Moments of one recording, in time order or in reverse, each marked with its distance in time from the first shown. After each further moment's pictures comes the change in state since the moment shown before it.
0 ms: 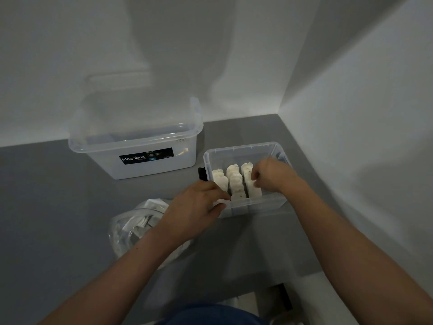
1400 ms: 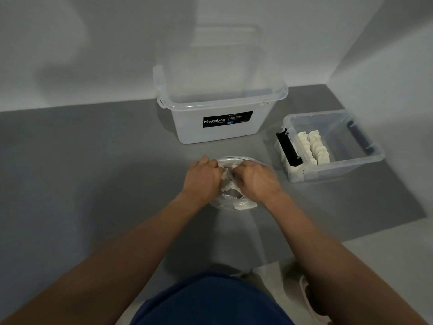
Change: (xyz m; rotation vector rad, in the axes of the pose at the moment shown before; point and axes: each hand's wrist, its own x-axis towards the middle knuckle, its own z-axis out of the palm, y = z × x) left_hand -0.103 -0.187 -0.011 0.366 -0.135 -0.141; right_hand -0.026 -0.275 0.091 0.024 0.206 -0.108
